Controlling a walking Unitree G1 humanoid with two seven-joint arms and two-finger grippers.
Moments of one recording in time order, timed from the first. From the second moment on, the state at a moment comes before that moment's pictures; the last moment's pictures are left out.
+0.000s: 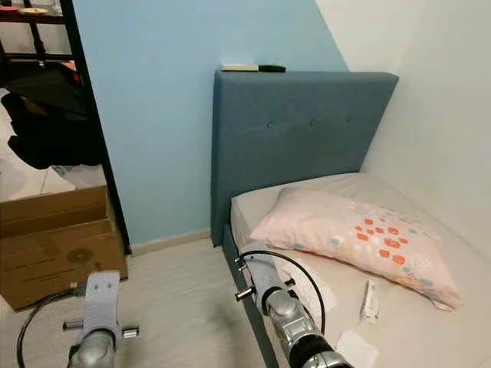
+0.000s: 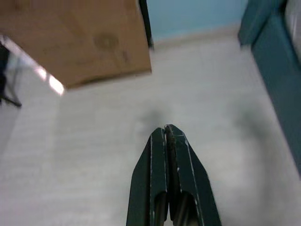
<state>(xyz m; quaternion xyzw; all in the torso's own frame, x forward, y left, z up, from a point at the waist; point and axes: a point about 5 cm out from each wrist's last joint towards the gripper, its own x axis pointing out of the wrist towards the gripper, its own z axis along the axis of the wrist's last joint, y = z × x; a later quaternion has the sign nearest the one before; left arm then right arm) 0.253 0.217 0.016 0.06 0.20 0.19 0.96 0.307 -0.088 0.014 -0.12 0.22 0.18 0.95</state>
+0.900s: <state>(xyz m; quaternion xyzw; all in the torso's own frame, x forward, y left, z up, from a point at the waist) 0.254 0.207 0.034 0.08 0.15 0.13 0.98 0.299 -0.143 0.019 -0.08 0.16 0.05 0.98</state>
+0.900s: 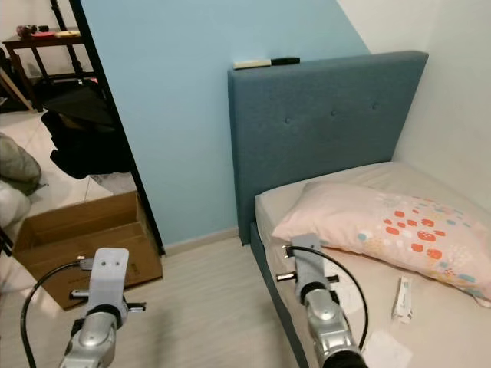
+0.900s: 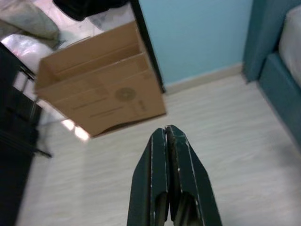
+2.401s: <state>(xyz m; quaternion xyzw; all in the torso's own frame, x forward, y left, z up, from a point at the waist) 0.250 0.187 0.025 0.05 0.15 0.13 0.98 0.302 -0.132 0.010 -0.09 0.22 0.08 0.97</state>
